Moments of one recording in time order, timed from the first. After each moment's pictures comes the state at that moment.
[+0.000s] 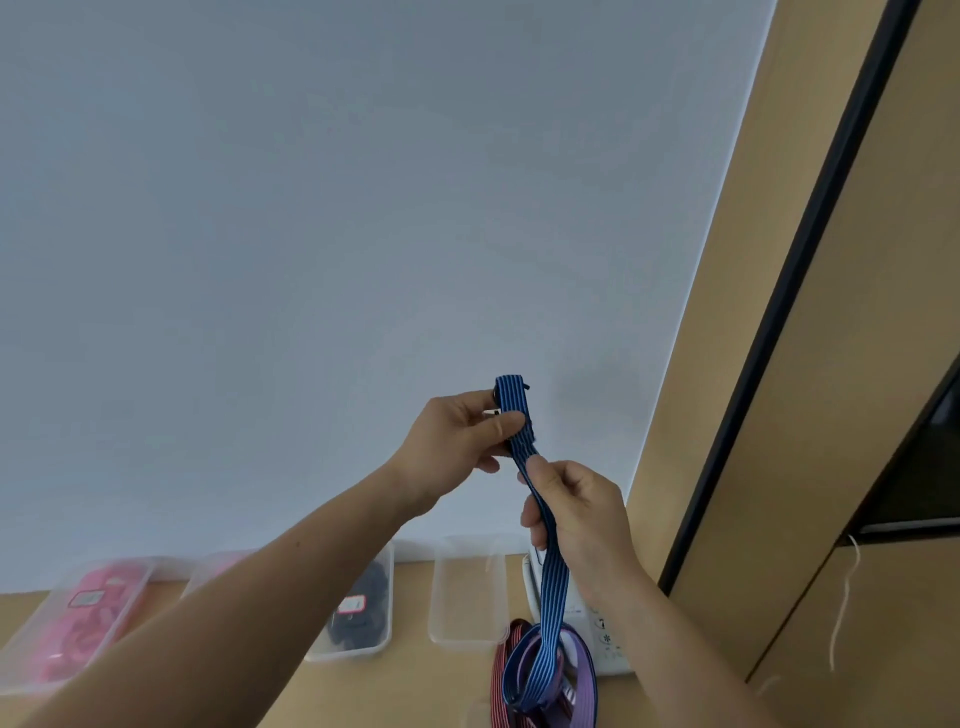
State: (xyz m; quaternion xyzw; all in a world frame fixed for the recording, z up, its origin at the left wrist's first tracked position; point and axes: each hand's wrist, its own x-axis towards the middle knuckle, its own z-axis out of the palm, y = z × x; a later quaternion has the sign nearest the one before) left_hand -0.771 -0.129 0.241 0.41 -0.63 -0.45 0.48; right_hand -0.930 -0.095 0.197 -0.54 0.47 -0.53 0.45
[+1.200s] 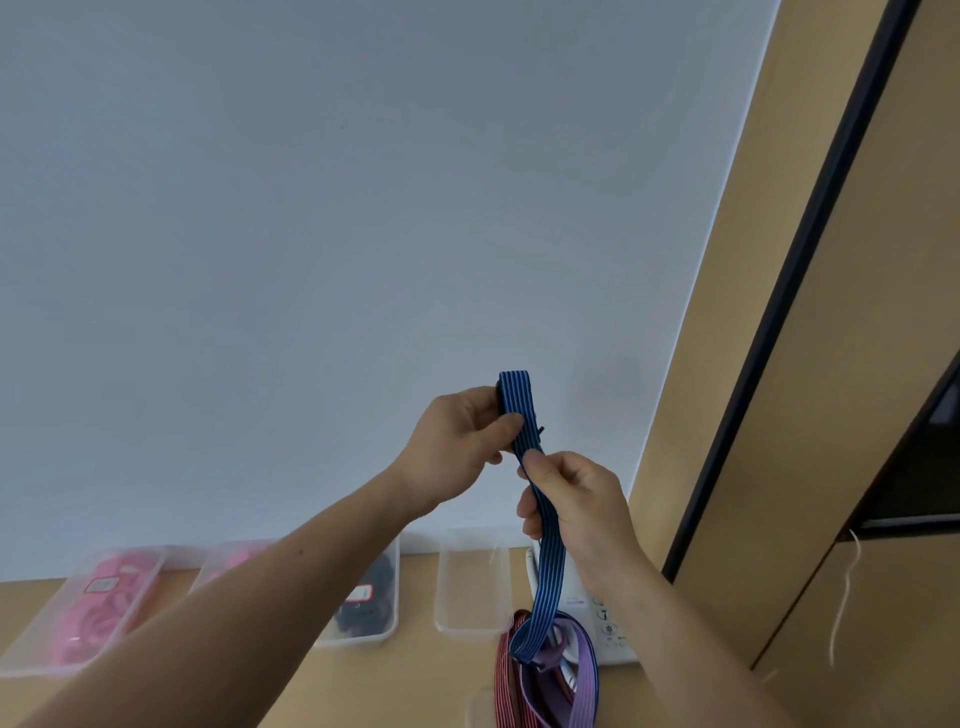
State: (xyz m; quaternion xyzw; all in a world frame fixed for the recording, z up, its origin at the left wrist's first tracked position) left_hand -0.768 -0.113 0.240 0.41 -0.67 -0.37 0.48; right_hand -0.926 -0.085 0.205 -0.54 0.46 -0.52 0.48
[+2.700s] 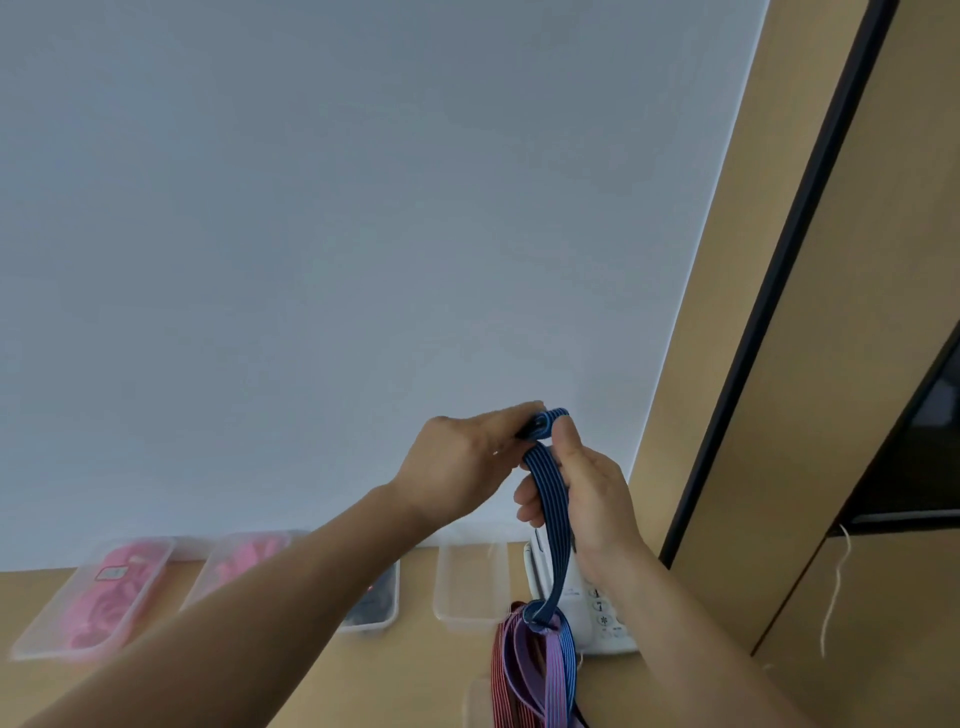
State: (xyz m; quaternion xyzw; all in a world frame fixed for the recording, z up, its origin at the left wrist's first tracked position) left_hand -0.777 -0.091 0.231 0.35 -0.81 0.12 0.46; right_hand -0.930 -0.069 0.218 -0.51 0.42 -0.54 0.52
